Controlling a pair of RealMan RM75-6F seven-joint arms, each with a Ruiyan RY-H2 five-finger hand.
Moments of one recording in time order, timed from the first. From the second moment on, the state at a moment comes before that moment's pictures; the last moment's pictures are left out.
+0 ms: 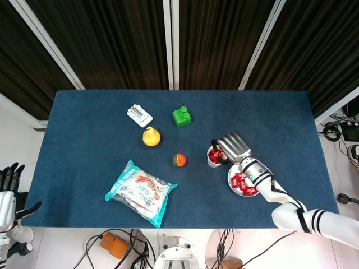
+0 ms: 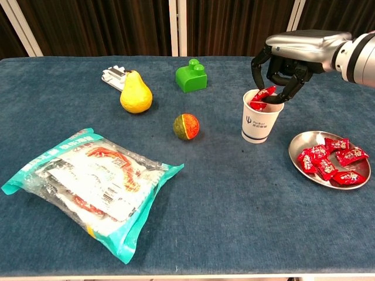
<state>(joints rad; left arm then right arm) 0.06 -1.23 -0.03 -1.48 1.50 1.61 -0.01 0.77 -1.39 0.19 -1.52 -1.23 0.83 -0.24</state>
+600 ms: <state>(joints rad) 0.06 -1.23 -0.03 -1.48 1.50 1.61 -0.01 0.68 -1.29 0.13 -1.61 -1.33 0.98 -0.20</state>
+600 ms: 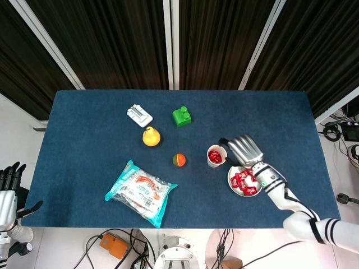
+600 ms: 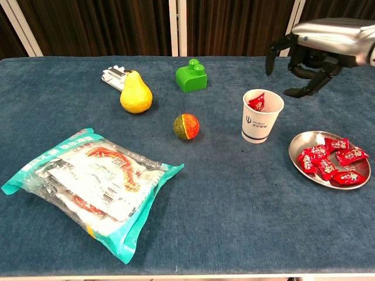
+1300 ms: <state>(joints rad) 0.06 -1.23 -0.03 -1.49 1.50 1.62 -0.01 0.61 -1.34 -0.01 -1.47 -1.34 0.88 -0.27</state>
